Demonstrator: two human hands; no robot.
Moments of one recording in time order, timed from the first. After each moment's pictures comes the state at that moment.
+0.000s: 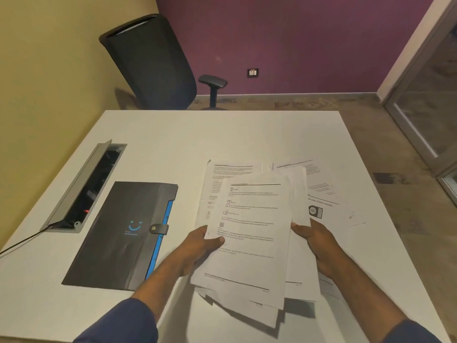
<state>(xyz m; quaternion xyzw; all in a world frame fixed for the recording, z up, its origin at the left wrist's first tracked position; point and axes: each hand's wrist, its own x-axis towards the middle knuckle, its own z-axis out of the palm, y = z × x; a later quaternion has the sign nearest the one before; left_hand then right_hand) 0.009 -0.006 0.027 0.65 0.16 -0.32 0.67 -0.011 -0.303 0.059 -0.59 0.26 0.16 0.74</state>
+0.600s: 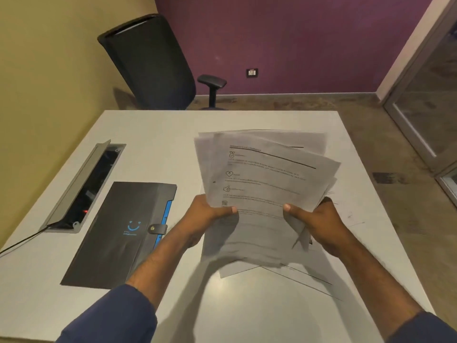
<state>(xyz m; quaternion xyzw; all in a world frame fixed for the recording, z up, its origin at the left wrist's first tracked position) 0.045 -0.031 0.097 0.69 0.03 -0.20 0.70 0.007 -0.303 0.108 -0.71 0.08 0.04 0.69</state>
